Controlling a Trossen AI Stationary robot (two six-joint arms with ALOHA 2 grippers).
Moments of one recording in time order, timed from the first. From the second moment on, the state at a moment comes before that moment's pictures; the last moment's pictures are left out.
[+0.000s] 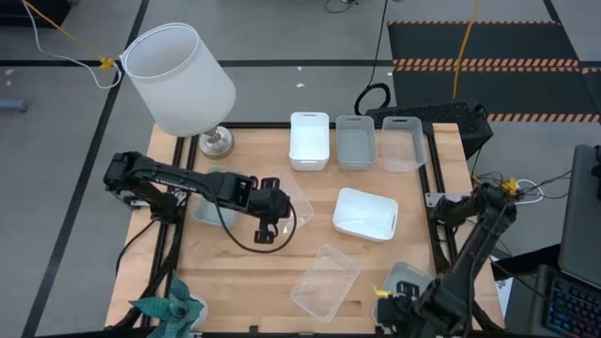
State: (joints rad) left arm -0.15 1.58 1.32 -0.80 -0.11 -0.02; right arm 0.96 1.74 1.58 -1.04 -0.06 1.23
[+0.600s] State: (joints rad) left arm -0.16 1.58 1.32 -0.75 -0.11 0.02; right arm 1.08 1.87 1.58 -1.00 -0.05 1.30
